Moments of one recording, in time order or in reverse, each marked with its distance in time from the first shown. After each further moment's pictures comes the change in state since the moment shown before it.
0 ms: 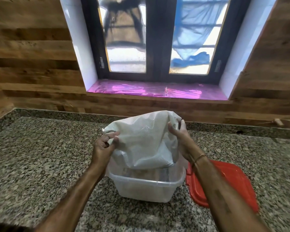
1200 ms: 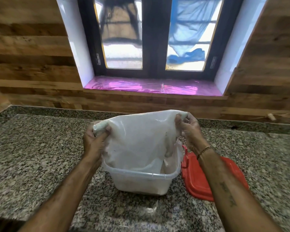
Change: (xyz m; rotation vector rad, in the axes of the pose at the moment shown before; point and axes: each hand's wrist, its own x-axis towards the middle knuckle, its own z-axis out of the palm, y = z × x) left_hand -0.008 0.035 0.009 -0.202 0.201 -0.119; right_hand -0.024 -0.025 -0.018 -0.025 0.162 -0.222
